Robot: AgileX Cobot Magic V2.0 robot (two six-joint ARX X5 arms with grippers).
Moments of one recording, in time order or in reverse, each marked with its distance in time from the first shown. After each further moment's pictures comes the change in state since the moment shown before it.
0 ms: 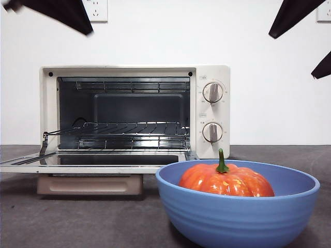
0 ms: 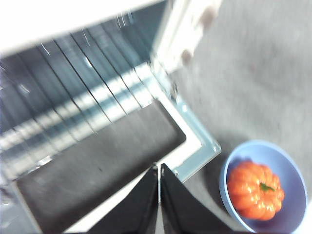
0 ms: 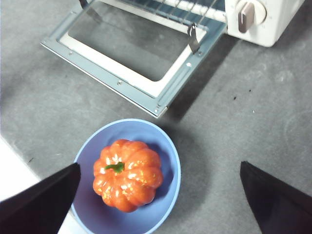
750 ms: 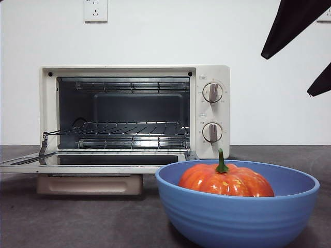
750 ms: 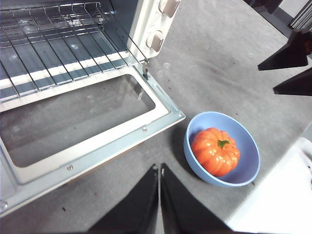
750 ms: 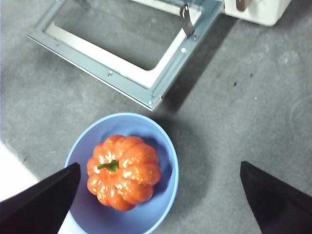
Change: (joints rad) left arm 0.092 -0.578 -0.396 -0.026 0.155 -0.069; right arm 0.000 0.077 0.000 0.007 -0.001 0.027
